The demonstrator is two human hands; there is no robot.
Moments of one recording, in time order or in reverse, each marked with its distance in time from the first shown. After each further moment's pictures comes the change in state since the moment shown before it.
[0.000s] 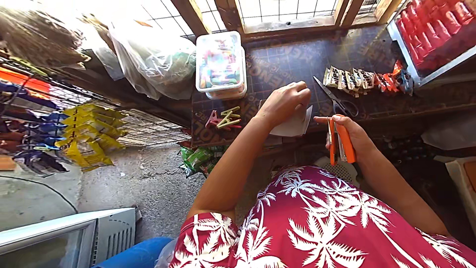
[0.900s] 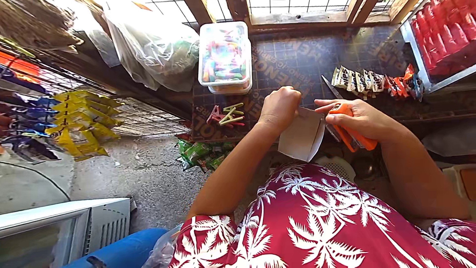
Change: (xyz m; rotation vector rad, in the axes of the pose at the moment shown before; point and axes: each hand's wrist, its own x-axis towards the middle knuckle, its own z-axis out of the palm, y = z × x) left_hand -0.007 0.031 -0.024 0.051 -0.241 -0.621; right_hand 0.030 -0.070 0.004 -0.852 -0.361 -0.261
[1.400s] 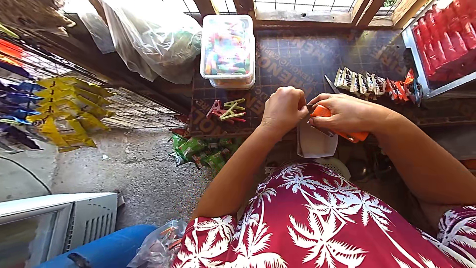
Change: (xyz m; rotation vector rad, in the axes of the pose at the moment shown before) left_hand -0.013 -0.008 0.009 -0.291 0.160 0.028; right_hand 0.038 -0.046 0.005 -0.480 -0.217 0.116
